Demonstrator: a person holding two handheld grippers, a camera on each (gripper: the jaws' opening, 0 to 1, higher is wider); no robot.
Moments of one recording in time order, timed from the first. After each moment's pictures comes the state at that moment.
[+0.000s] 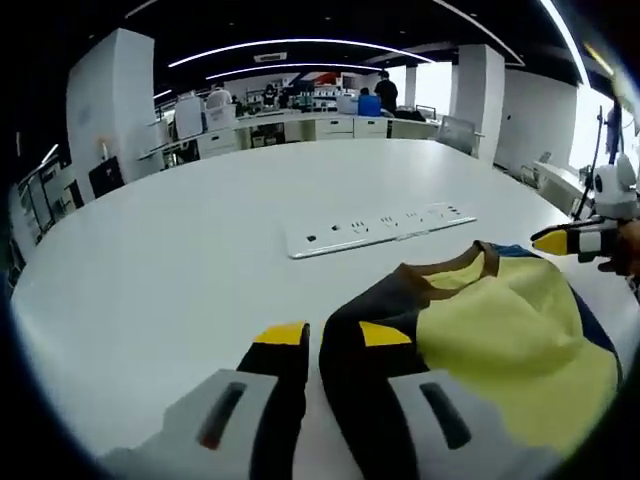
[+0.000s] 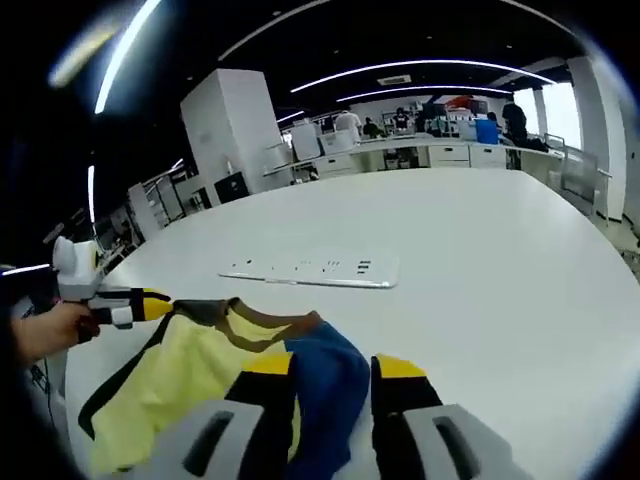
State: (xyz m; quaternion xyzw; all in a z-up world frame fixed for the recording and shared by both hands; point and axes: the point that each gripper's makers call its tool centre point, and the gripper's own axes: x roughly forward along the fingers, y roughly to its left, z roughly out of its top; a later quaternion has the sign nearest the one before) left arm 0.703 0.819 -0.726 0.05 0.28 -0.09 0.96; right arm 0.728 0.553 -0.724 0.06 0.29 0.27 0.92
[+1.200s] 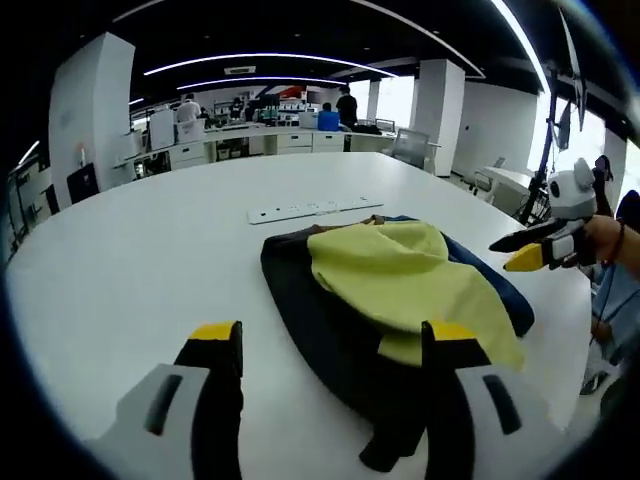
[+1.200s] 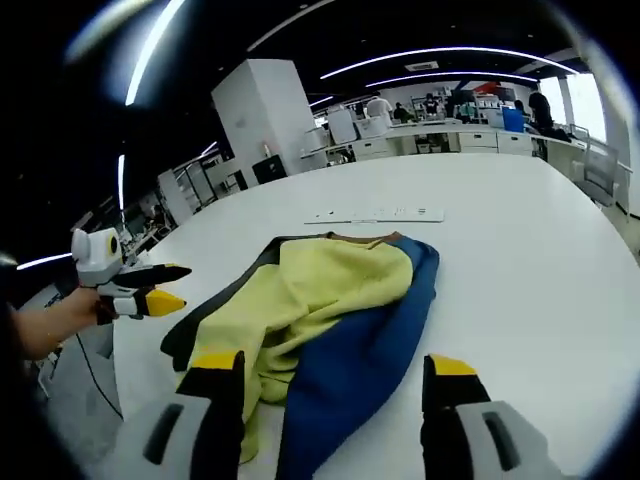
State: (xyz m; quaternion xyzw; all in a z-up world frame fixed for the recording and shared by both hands) left arm 0.533 0.791 -0.702 0.01 0.26 -0.17 0.95; right arm 0.547 0.556 -0.718 0.05 0.33 0.33 0.88
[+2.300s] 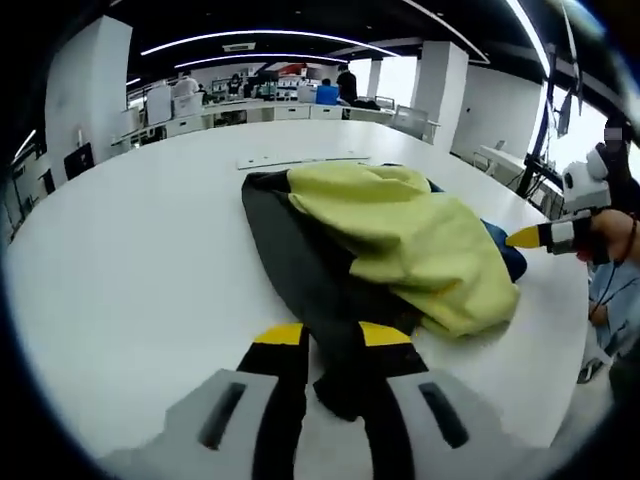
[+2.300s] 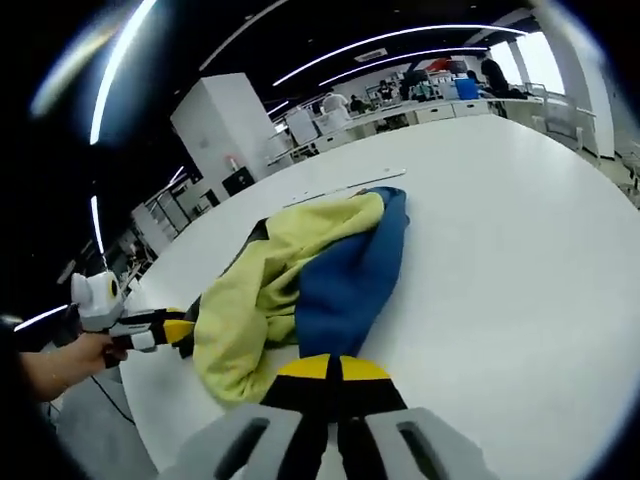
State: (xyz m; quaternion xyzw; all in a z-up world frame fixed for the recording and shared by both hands) left arm 0.484 0.778 -0.759 0.03 0.32 -0.17 0.93; right arm 0.502 0.534 -0.744 0.13 0.35 0.26 0.89
